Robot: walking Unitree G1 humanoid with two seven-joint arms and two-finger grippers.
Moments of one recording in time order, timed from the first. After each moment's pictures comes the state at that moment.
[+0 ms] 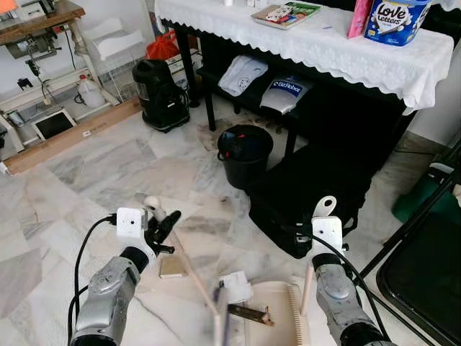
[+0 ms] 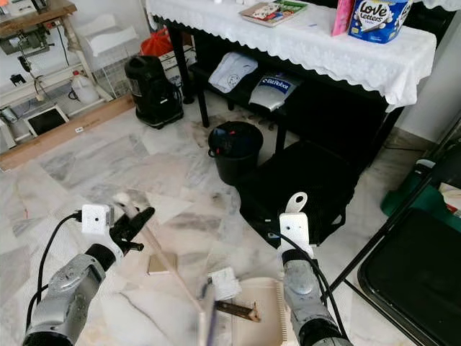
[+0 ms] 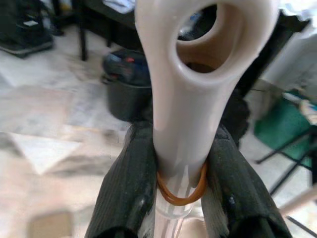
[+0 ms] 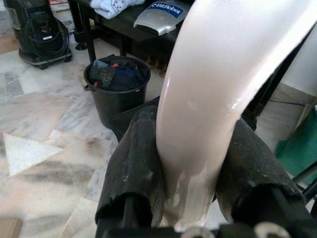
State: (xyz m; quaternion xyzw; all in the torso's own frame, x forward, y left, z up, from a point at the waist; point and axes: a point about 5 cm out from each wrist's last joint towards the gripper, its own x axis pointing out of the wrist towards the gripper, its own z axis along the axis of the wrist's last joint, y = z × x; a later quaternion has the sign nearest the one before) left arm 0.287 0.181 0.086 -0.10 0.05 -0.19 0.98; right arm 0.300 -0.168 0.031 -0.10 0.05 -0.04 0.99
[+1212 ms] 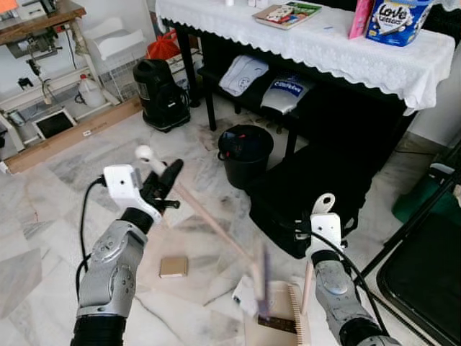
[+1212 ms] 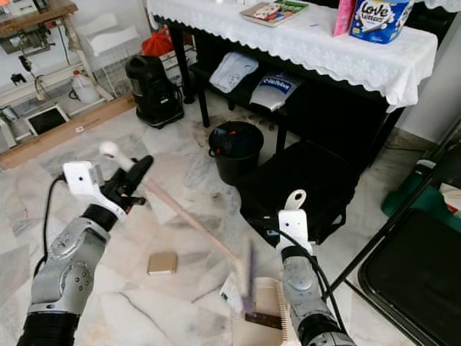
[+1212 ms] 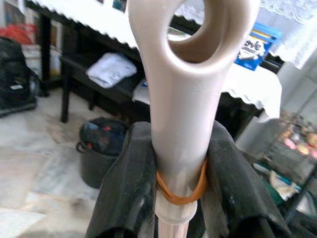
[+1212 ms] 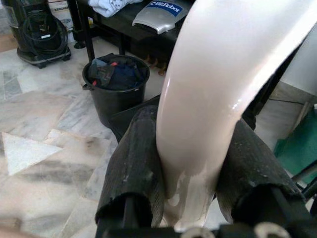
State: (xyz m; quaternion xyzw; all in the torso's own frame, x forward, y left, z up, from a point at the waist) left arm 0.304 0.159 0.158 -0.17 -0.08 -0.18 0.97; right arm 0.304 -0.167 0.033 -0.10 0.06 -0.04 0.99
